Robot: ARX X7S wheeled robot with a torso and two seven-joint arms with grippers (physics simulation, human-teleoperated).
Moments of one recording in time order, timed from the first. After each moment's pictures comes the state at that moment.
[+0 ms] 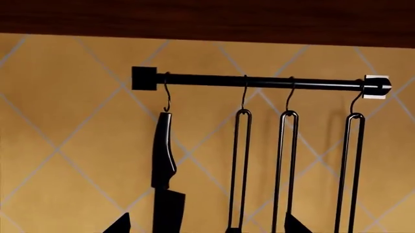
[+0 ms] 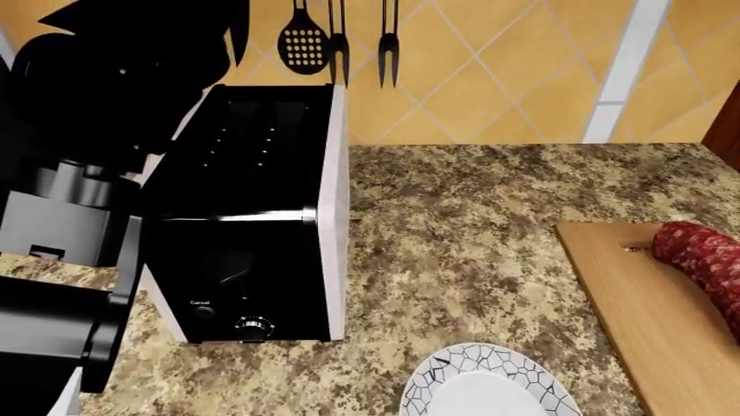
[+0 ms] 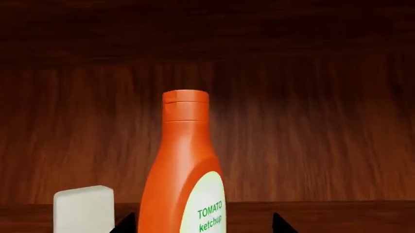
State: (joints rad) left arm -1.52 -0.18 0.45 -0.55 -0.64 -0.61 -0.38; right arm 2.12 0.26 -0.59 0.36 1.25 0.92 0.79
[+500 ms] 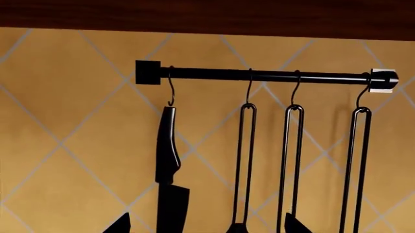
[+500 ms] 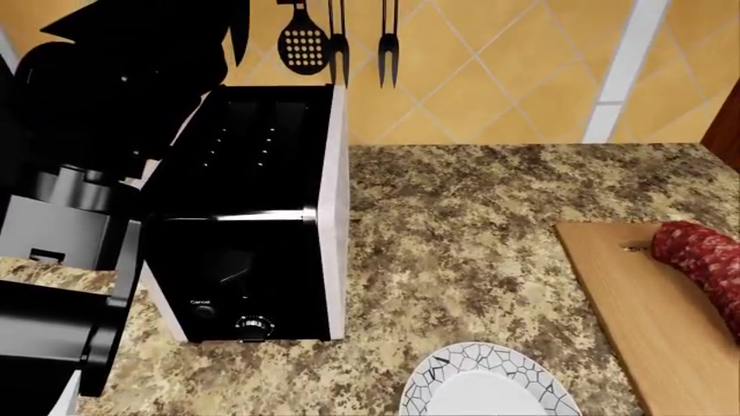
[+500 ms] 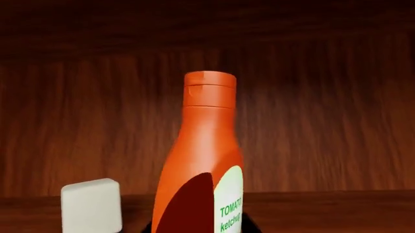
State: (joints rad) left arm -1.51 -0.19 0.45 -0.56 -0.64 -0.60 -0.38; right arm 2.11 0.23 -0.53 0.43 1.20 0.94 0.72
